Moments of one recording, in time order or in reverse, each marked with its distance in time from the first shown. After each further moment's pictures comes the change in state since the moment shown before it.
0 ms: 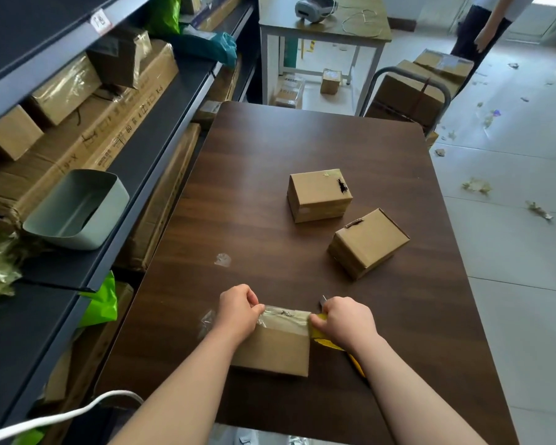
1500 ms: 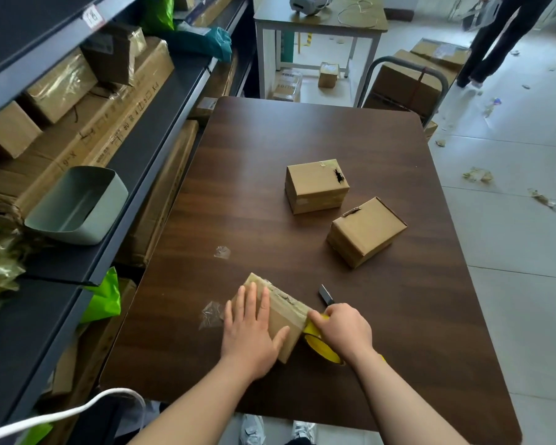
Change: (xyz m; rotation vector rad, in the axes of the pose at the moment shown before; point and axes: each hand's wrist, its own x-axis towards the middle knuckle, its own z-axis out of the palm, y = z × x) left_hand -0.052 -0.017 0.039 0.625 -0.071 0.295; right_hand -0.026 -0.003 0.032 0.373 0.005 0.254
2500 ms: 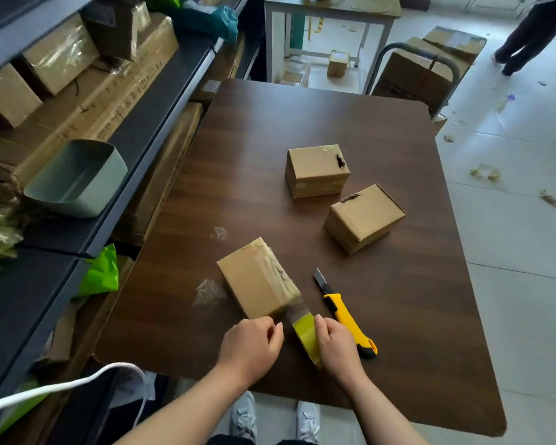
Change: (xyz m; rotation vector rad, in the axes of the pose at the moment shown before) left_hand -0.042 0.020 0.013 -0.453 0.053 -0.033; right_hand -0.033 0.042 0.052 0.537 0.030 -0.097
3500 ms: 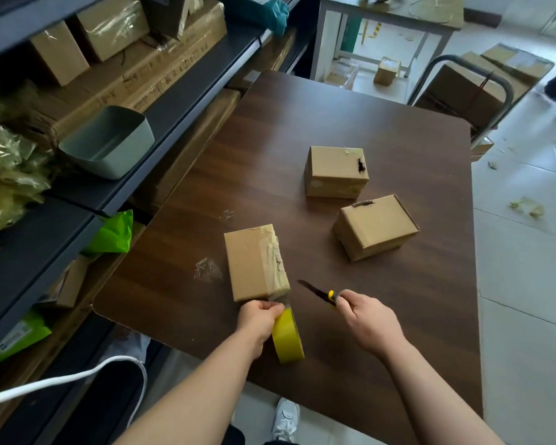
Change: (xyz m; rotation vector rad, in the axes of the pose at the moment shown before) left_hand 0.041 0.031 0.056 -1.077 0.051 -0.752; right_hand 0.044 -0.023 -0.107 -0.689 -0.238 -0.233
